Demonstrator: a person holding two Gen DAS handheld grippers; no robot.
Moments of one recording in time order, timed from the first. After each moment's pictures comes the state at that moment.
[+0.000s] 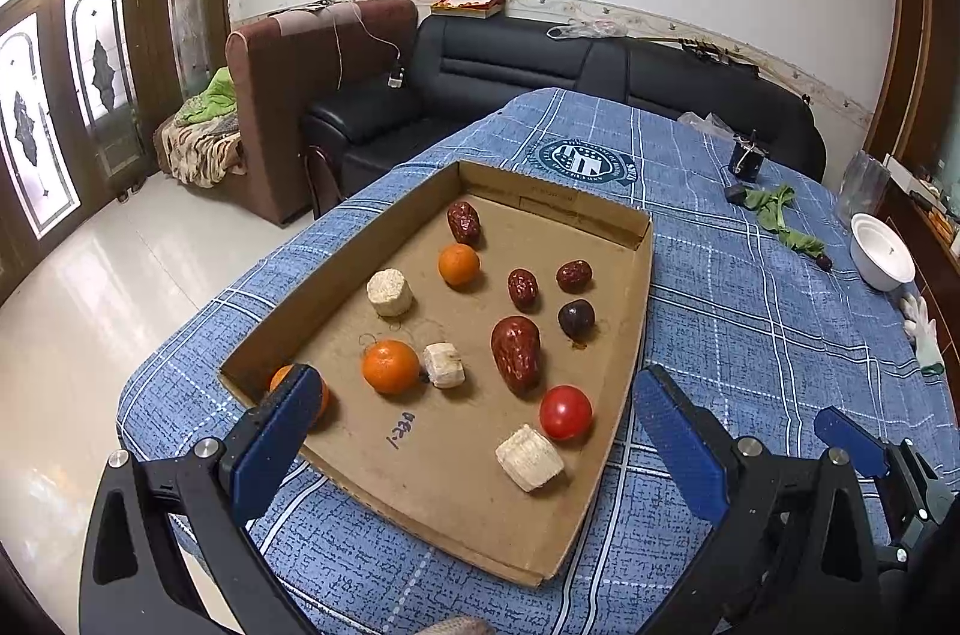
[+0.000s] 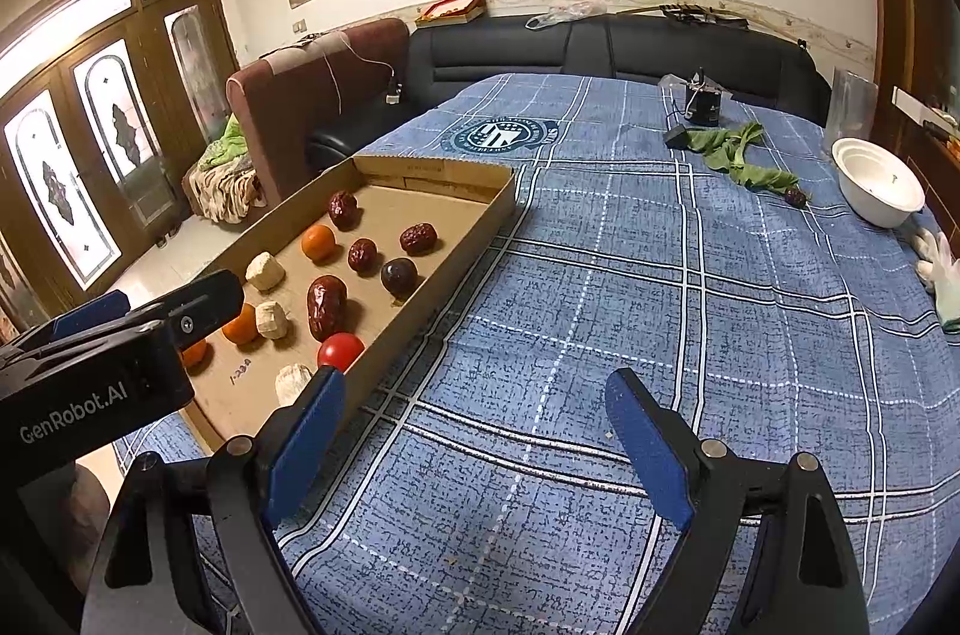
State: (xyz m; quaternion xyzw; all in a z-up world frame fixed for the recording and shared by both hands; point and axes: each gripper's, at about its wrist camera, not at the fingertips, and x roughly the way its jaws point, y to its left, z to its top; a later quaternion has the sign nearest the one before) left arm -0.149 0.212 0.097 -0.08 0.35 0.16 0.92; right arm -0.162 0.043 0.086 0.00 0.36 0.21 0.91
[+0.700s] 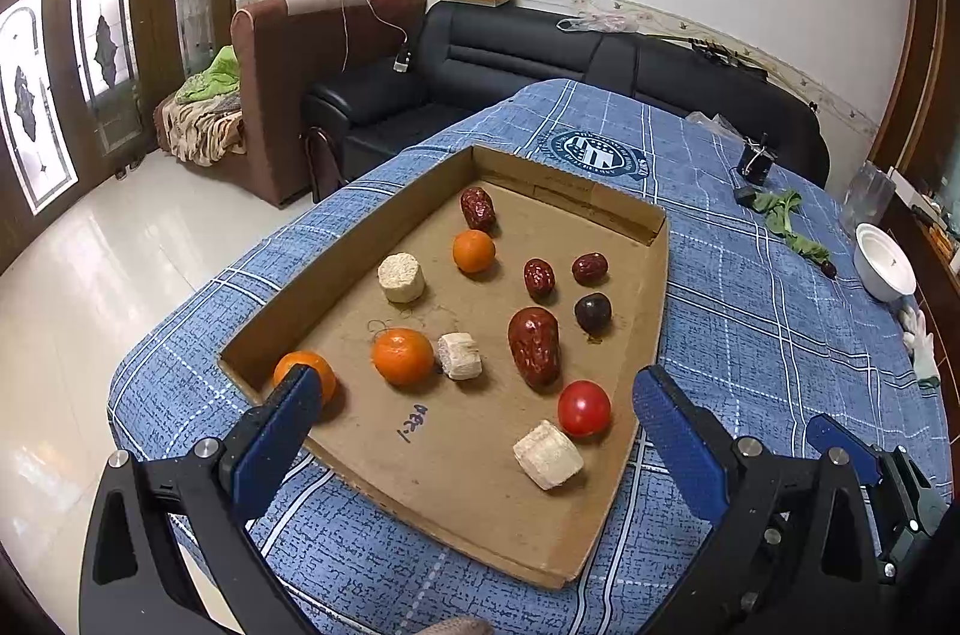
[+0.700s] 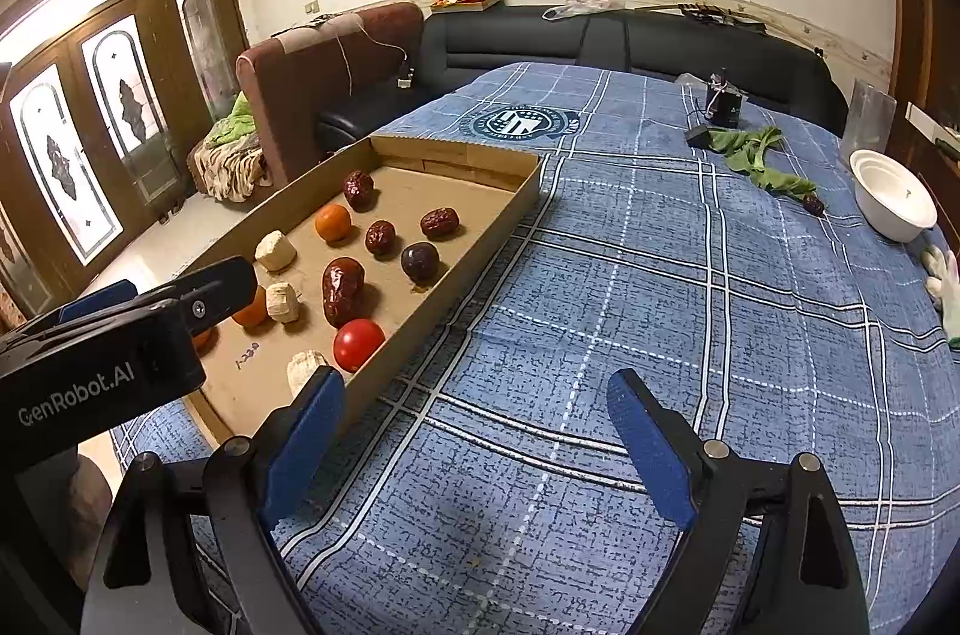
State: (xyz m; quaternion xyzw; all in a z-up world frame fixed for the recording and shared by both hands) left arm -0.149 0.230 0.090 -0.11 0.35 0.16 0.91; right arm -0.162 0.062 0.082 -0.03 0.37 0.22 0.90
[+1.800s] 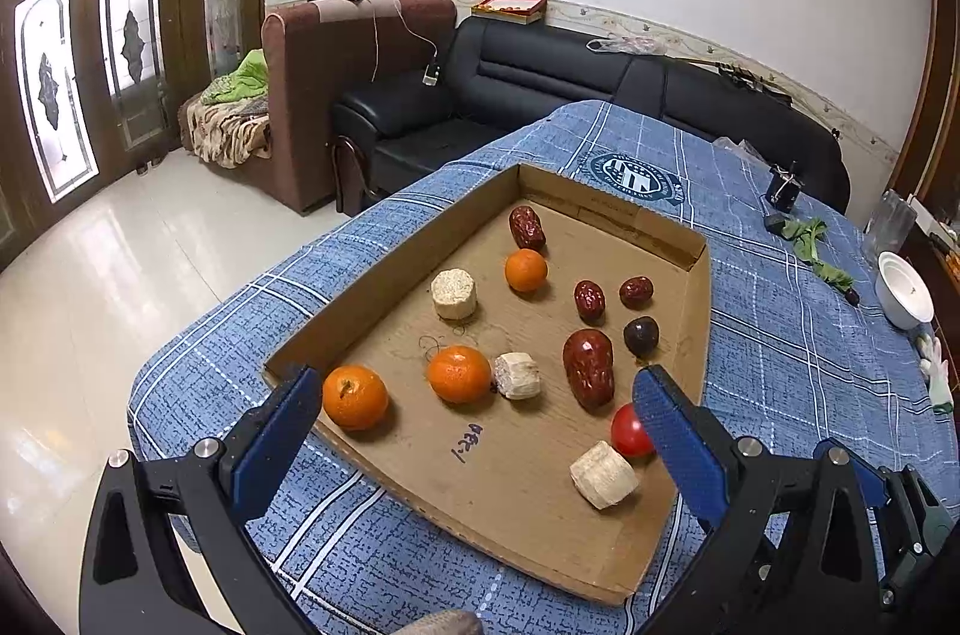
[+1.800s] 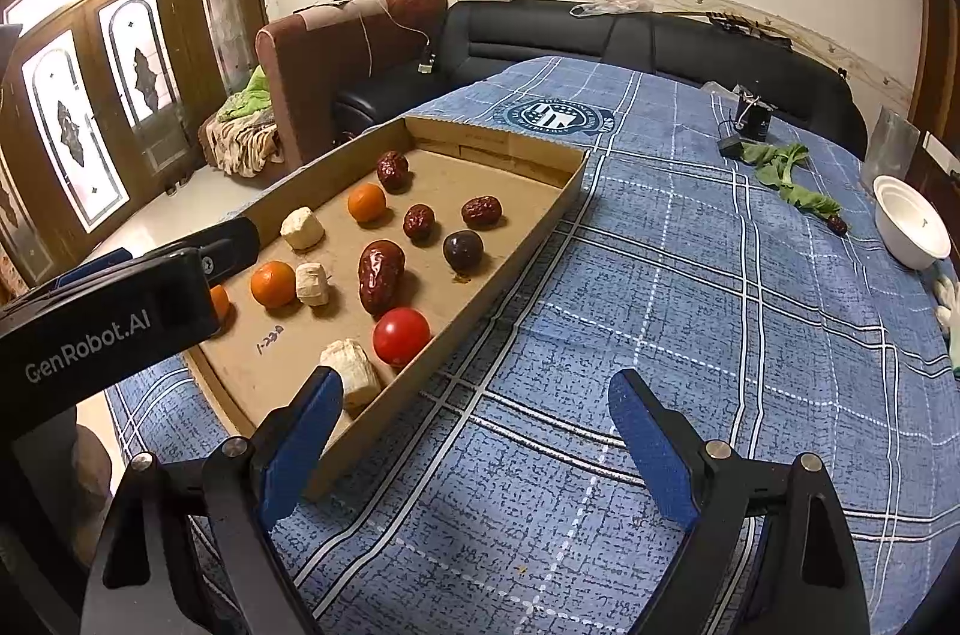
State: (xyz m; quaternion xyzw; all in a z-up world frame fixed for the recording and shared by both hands) left arm -0.155 0.251 0.087 -0.12 0.33 0.19 0.92; right arm -0.166 0.091 0.077 -0.06 0.38 0.23 0.90
